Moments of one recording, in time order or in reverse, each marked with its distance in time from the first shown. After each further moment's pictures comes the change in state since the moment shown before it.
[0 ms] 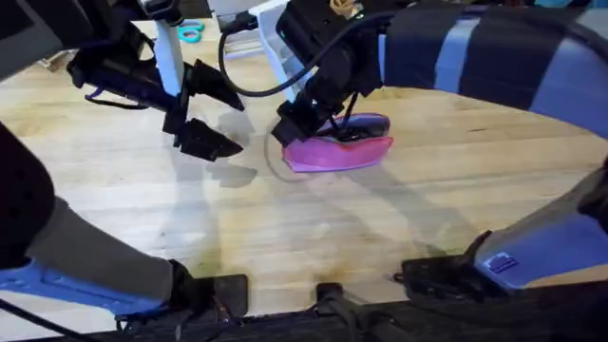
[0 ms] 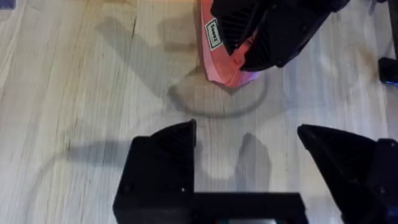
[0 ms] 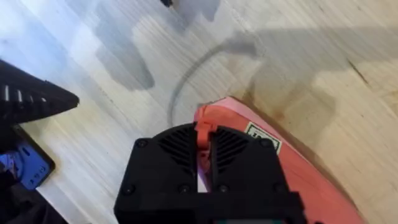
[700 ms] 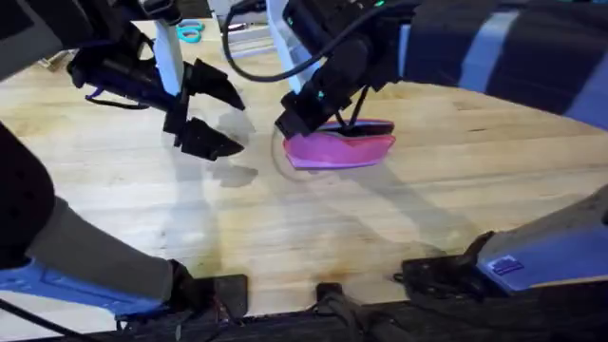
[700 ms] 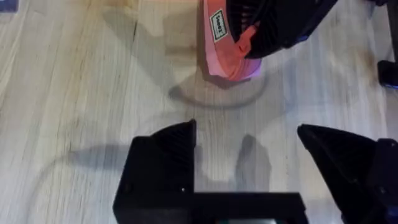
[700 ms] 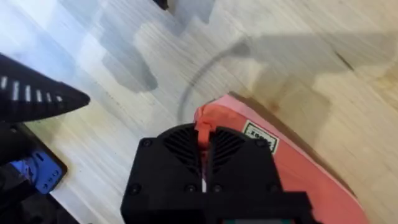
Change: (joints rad) left arm 0.000 0.000 0.000 0.000 0.012 0.000; right arm -0.007 -0.066 0.000 -0.016 0.016 0.060
